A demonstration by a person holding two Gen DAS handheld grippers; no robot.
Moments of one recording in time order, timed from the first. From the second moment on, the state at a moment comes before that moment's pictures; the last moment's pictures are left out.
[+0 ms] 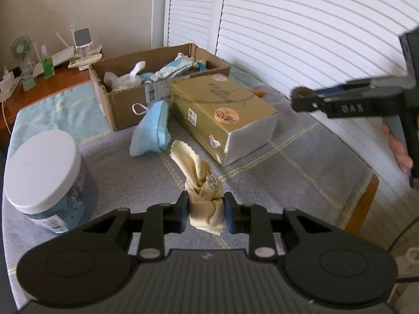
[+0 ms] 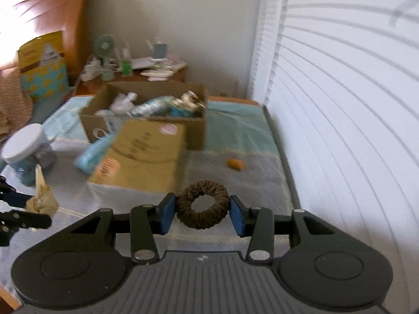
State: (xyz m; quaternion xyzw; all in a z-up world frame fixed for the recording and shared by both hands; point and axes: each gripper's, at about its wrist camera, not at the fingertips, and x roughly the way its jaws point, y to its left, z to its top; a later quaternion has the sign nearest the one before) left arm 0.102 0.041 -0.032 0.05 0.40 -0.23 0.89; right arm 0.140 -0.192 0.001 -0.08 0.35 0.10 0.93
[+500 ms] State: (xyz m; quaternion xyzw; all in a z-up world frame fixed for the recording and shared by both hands) left arm 0.112 0.068 -0.017 0.04 0.37 -0.23 0.90; right arm 0.249 -0.120 0.041 -0.14 0.32 0.18 0.92
